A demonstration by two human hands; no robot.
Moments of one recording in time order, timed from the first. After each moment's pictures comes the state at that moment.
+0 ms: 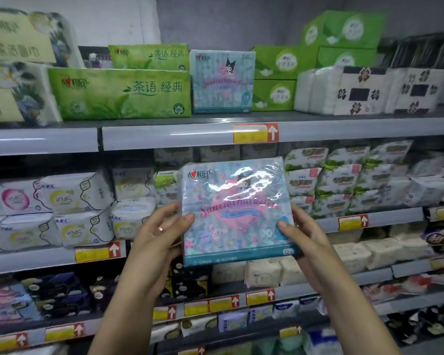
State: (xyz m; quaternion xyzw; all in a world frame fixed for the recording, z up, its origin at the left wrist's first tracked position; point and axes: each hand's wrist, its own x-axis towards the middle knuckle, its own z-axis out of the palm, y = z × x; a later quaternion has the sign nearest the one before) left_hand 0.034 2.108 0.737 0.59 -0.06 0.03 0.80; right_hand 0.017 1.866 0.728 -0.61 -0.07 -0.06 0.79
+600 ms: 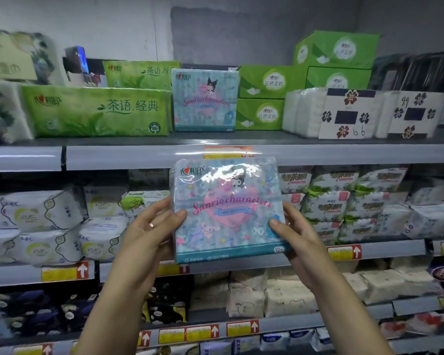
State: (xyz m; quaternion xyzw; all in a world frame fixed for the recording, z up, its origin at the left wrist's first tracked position) left_hand 0.063 2.042 0.771 0.58 -0.08 0.07 0.81; right_hand 0.067 1.800 0.760 -0.61 -0.12 -0.05 0.78
